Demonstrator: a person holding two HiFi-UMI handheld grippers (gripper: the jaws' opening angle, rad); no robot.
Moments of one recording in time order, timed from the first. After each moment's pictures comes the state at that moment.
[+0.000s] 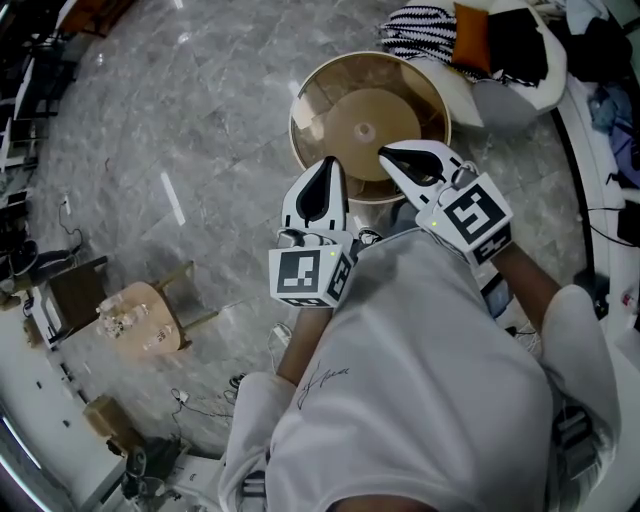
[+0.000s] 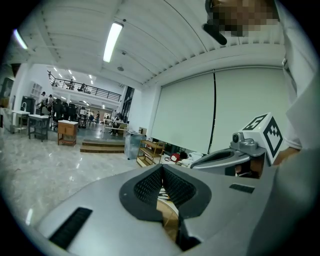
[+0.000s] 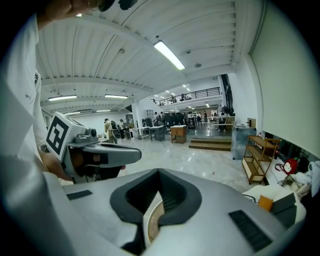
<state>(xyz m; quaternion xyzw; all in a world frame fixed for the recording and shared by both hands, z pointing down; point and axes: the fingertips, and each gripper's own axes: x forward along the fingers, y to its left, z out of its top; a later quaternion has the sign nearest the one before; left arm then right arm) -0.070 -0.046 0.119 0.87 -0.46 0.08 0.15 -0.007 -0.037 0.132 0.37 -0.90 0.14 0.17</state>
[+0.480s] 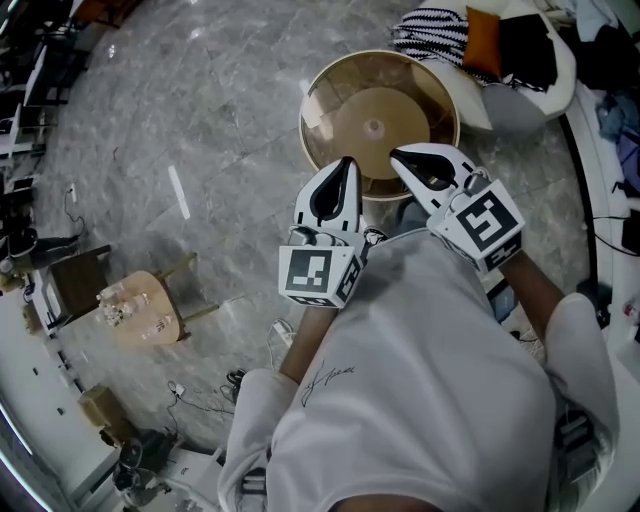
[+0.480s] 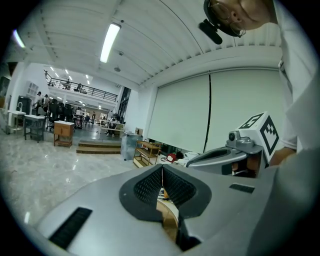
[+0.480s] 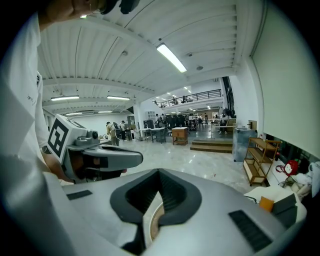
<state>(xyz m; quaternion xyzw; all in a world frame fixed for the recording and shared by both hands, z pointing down) -0.064 -0.019 0.117 0.88 -0.44 0.08 0.14 -0.009 -0.013 0.125 0.36 -0.91 0.13 0.16</state>
